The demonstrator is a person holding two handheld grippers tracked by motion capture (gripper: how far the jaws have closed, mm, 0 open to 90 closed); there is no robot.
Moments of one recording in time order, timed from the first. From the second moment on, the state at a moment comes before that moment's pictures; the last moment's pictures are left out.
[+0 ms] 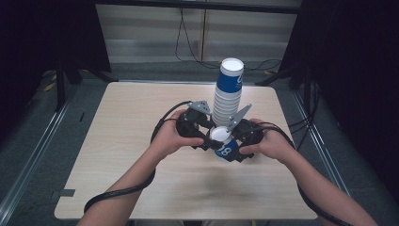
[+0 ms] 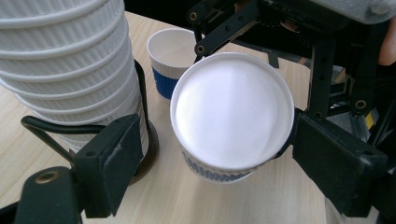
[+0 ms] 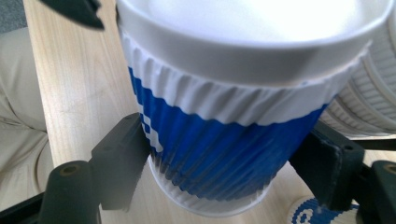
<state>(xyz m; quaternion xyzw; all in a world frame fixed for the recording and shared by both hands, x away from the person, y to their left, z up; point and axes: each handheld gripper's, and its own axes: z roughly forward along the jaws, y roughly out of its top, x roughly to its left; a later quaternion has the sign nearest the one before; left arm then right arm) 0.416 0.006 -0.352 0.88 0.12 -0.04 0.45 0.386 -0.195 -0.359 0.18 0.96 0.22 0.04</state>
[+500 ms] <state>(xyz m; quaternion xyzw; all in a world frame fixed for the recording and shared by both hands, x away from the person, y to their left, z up) 0.417 0.004 -0.358 0.88 0.11 -0.06 0.45 0.386 -0.185 -0.363 0.17 0.96 0.22 0.04</state>
